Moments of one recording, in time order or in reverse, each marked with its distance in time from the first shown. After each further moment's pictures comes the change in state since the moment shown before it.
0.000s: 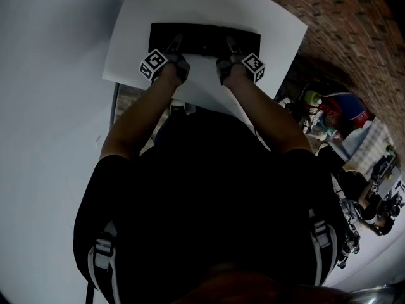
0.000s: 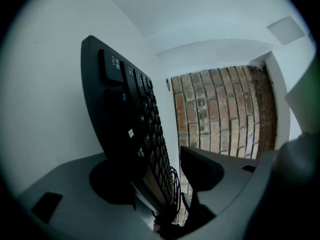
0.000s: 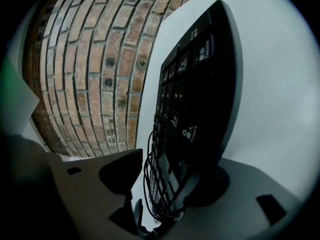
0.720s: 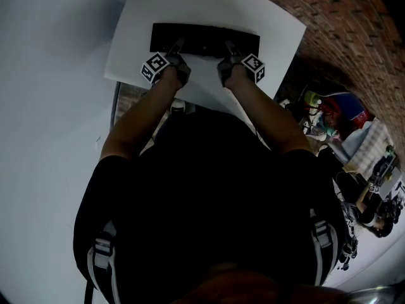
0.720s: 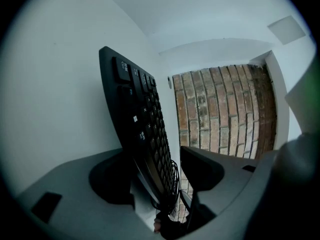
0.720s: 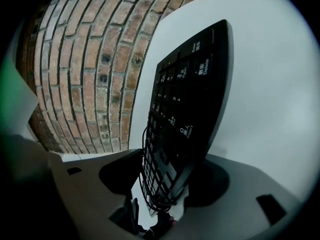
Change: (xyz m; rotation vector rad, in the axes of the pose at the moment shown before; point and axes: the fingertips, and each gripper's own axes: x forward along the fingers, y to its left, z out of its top) left arm -0.021 0.004 -0.014 -0.005 0.028 0.015; right arm -0.017 -0.013 -0.011 -0.008 0.033 -0.093
